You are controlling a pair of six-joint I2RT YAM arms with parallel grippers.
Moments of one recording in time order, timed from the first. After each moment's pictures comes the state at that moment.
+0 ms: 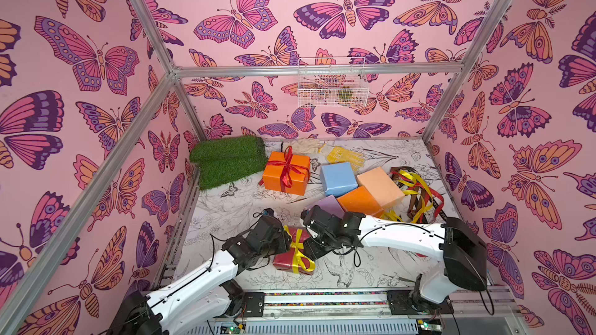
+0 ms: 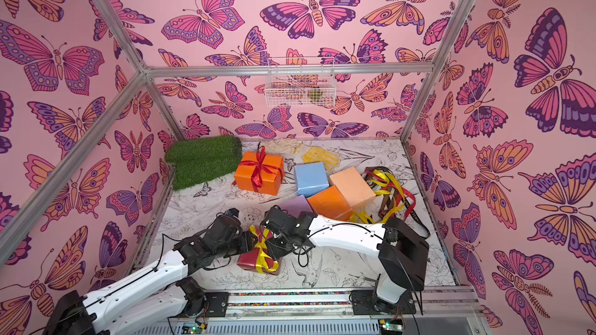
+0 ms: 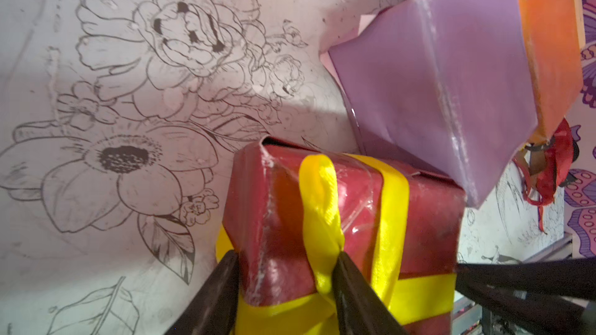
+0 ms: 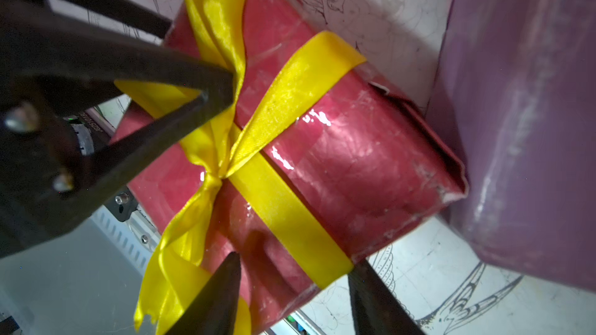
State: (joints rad) left arm -0.74 0.90 0.47 -0.50 0.03 -0.84; right arm 1.13 1.61 1.12 -0.63 -0.13 0.62
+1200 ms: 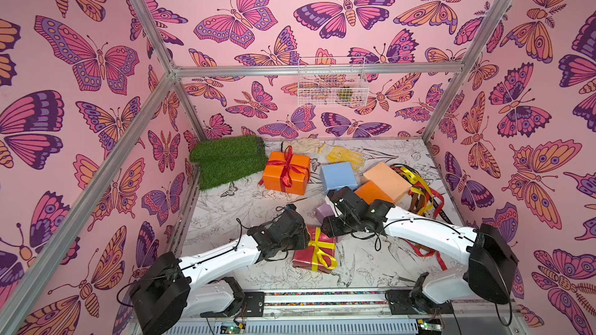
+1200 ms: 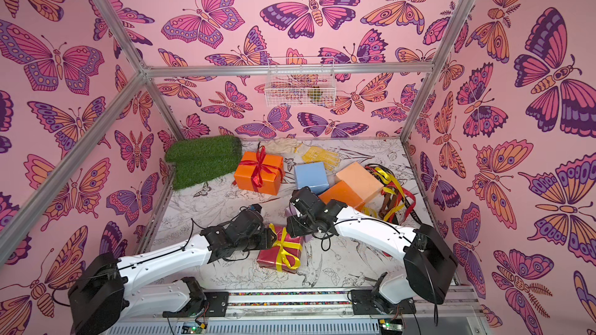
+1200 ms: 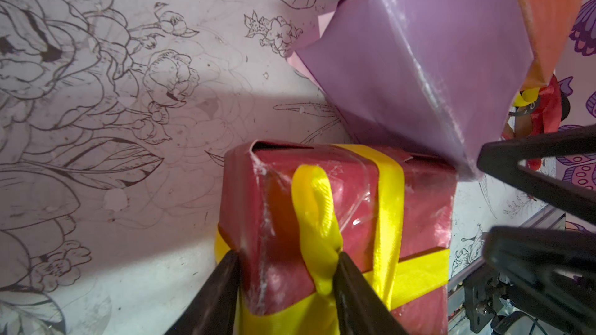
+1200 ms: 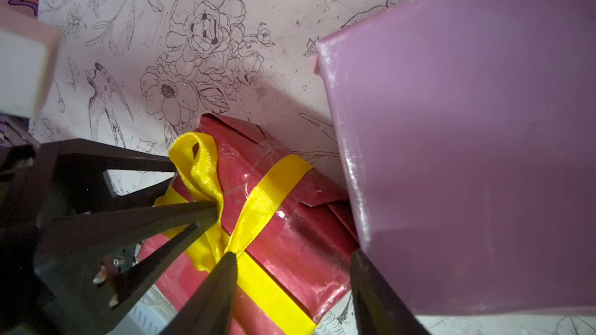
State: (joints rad) left arm -0.86 1.20 0.61 -0.34 0.03 -0.83; right arm 0.87 1.44 0.99 -0.58 -0.12 0.60
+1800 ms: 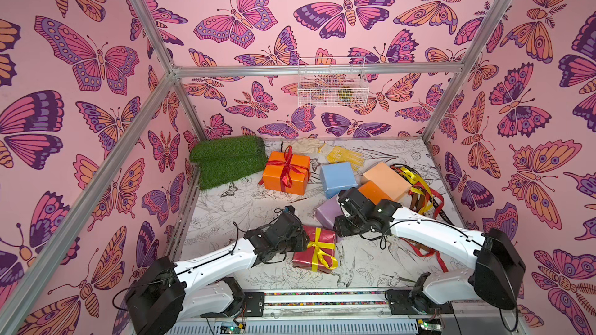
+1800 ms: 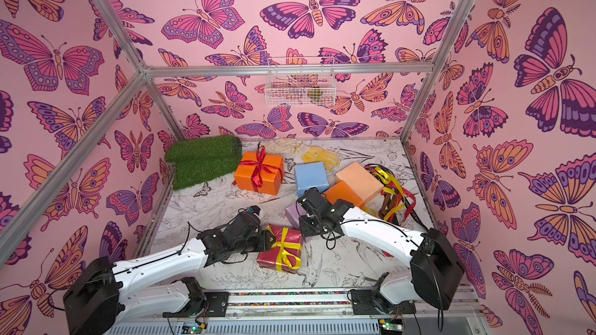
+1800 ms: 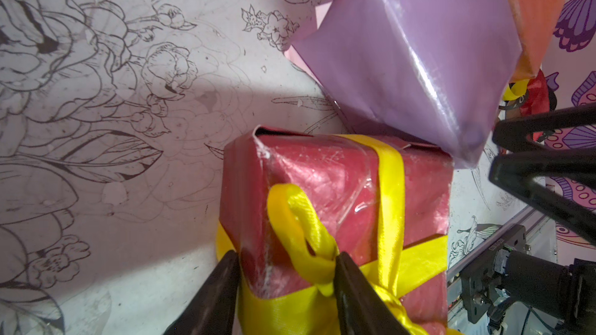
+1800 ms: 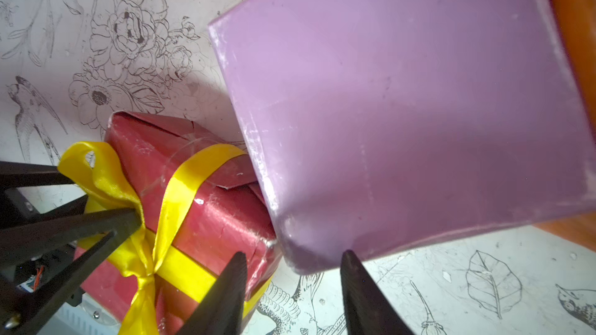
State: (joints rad) left arm -0.86 1.15 0.56 -0.32 0.04 -0.83; right arm 0.84 1.38 0.96 -0.68 -0.04 0.63
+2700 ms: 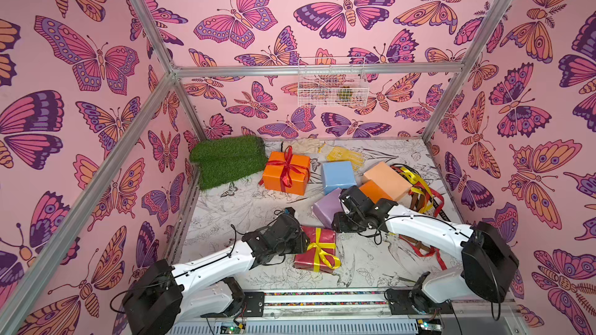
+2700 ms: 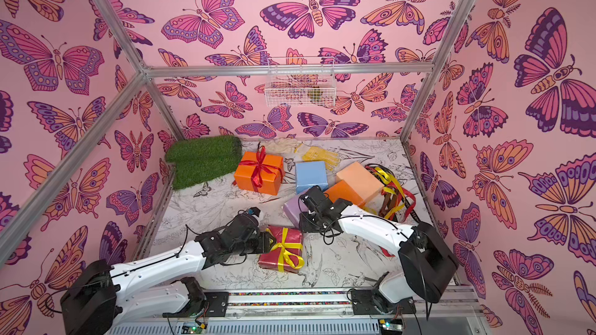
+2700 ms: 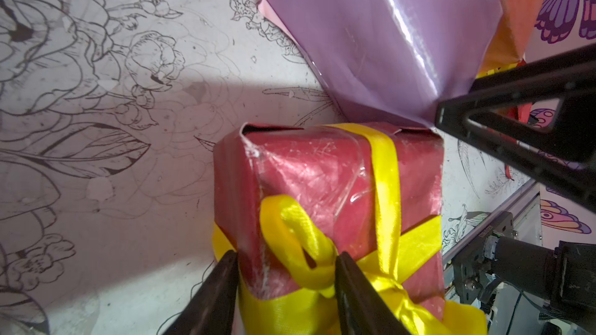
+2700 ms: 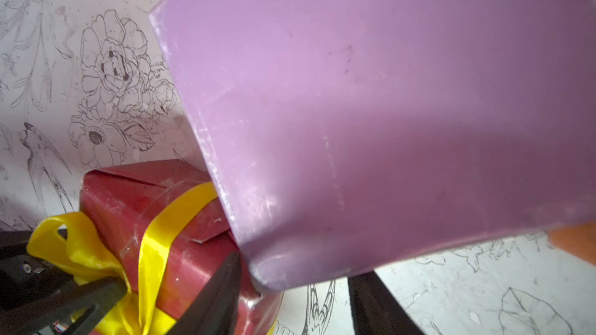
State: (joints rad) left arm -0.86 1.12 0.52 -0.29 0.08 -0.82; right arm 0.76 1.47 0.92 -0.54 -0.09 0.68
